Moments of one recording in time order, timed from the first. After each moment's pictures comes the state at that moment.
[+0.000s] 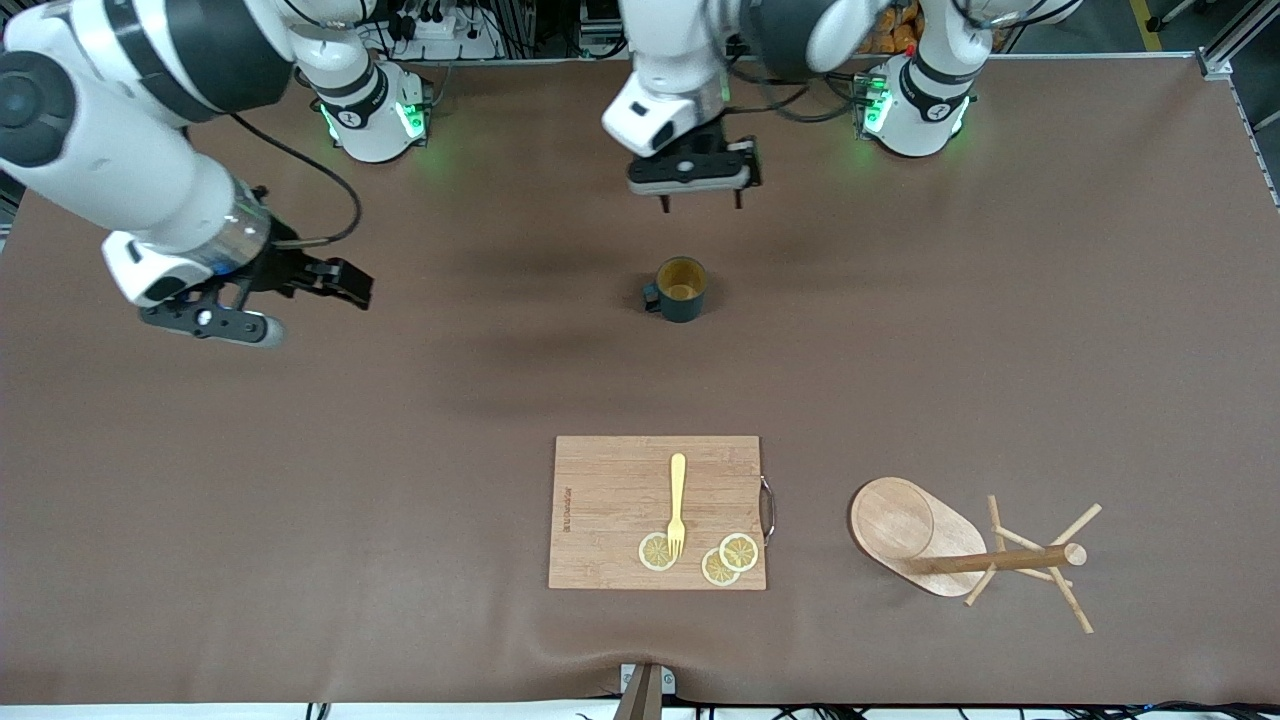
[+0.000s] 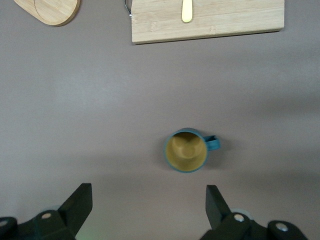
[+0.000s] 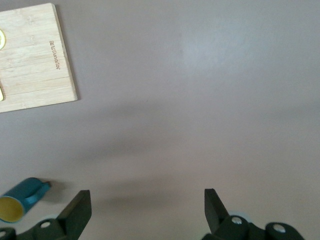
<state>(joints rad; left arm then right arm) -0.40 0.25 -0.66 -1.70 0.36 1.78 -1.11 -0.04 0.09 0.27 -1.63 0.05 1.65 0.35</state>
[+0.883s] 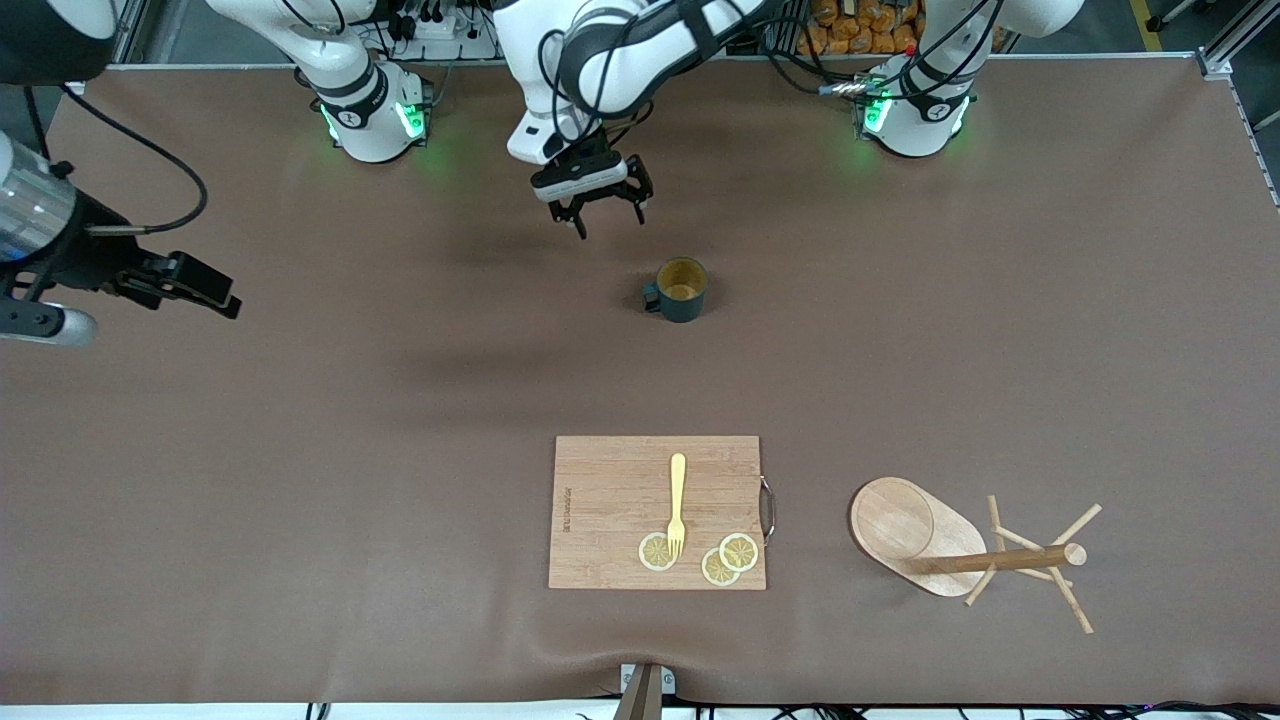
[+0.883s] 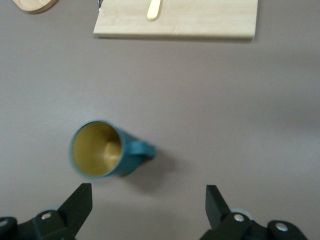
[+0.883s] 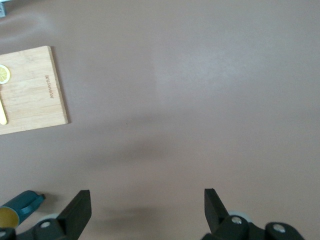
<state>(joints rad) -0.69 0.64 -0.65 -1.55 0.86 1.83 -1.76 -0.04 0.09 0.12 -1.48 0.07 1.56 0.24</state>
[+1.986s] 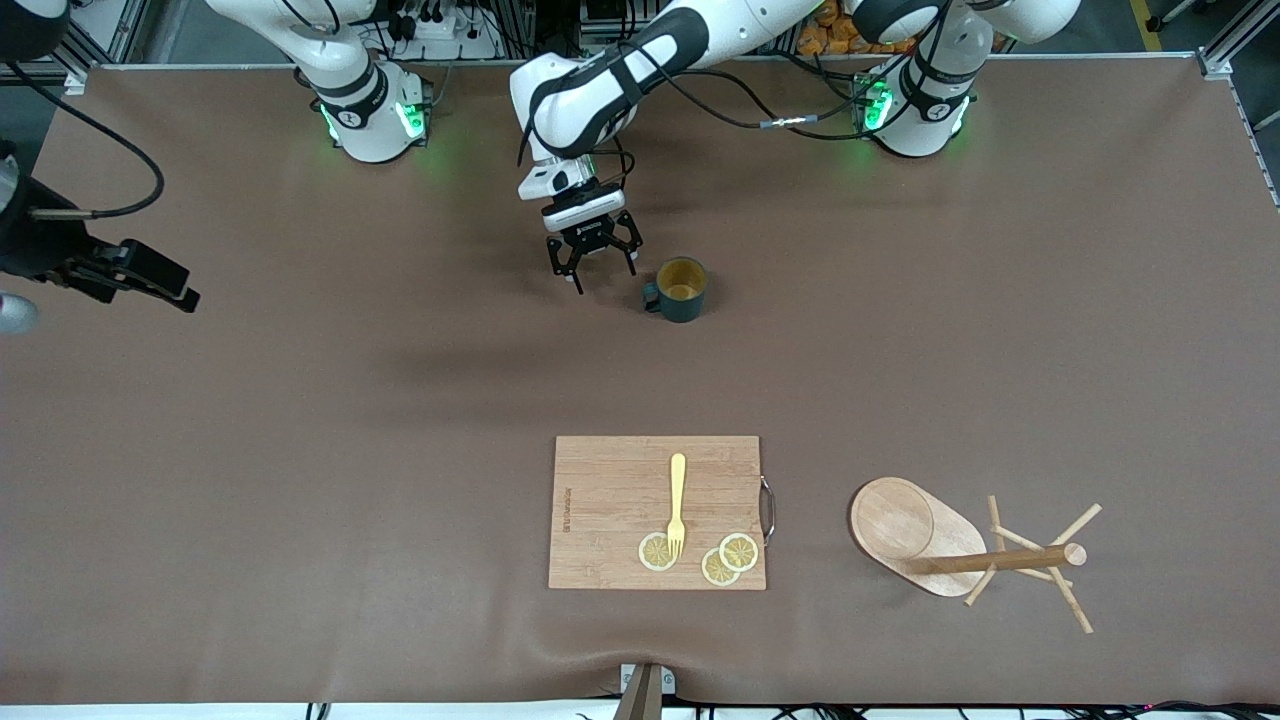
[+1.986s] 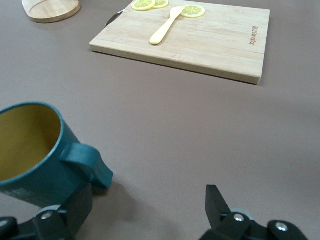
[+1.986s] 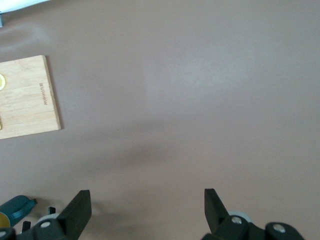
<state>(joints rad) -0.92 0.83 -0.45 -1.54 1.20 1.85 -2.25 -0.04 0.09 0.07 -1.43 0.05 1.52 0.20</state>
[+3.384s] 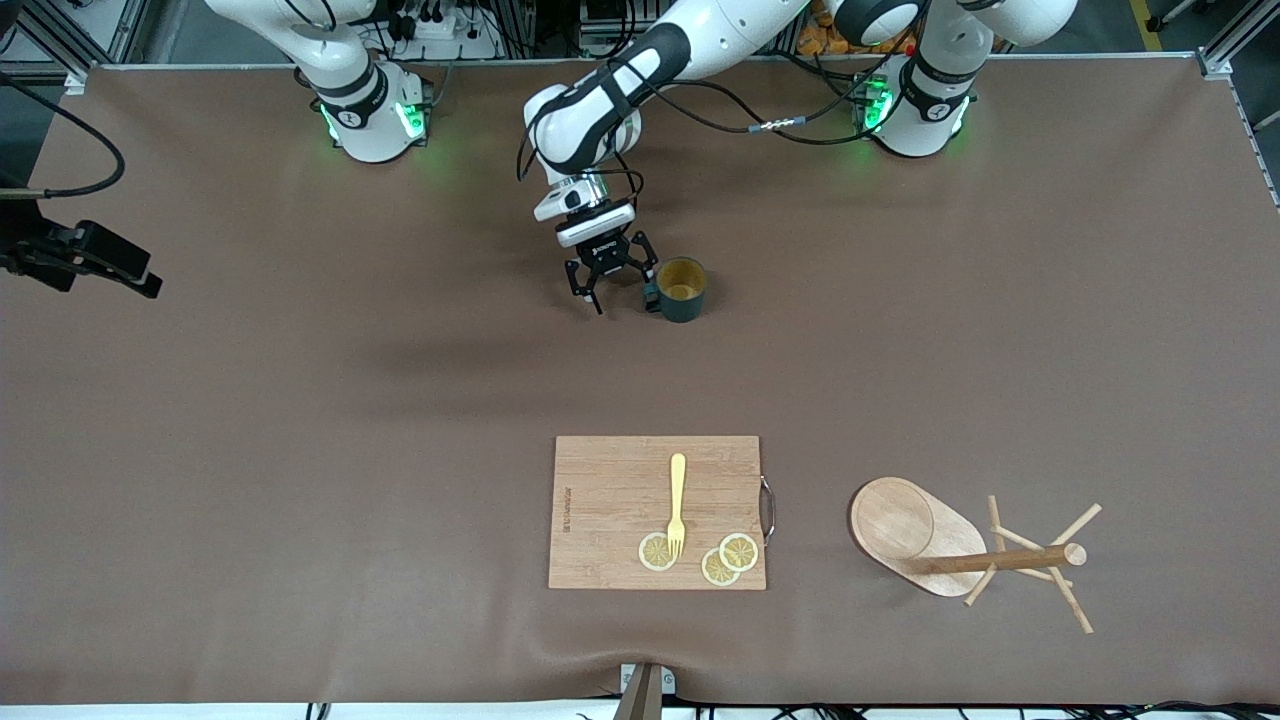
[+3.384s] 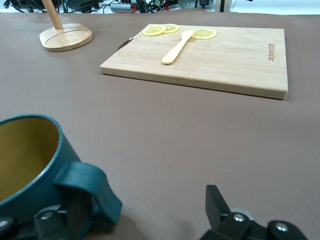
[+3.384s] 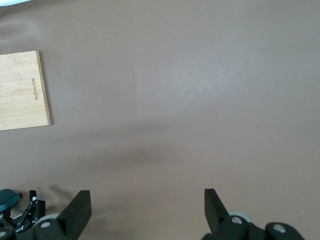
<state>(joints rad) -1.00 0.88 -0.32 -1.54 1.27 1.81 -2.28 -0.02 0.07 0.01 -1.42 0.04 1.51 0.11</state>
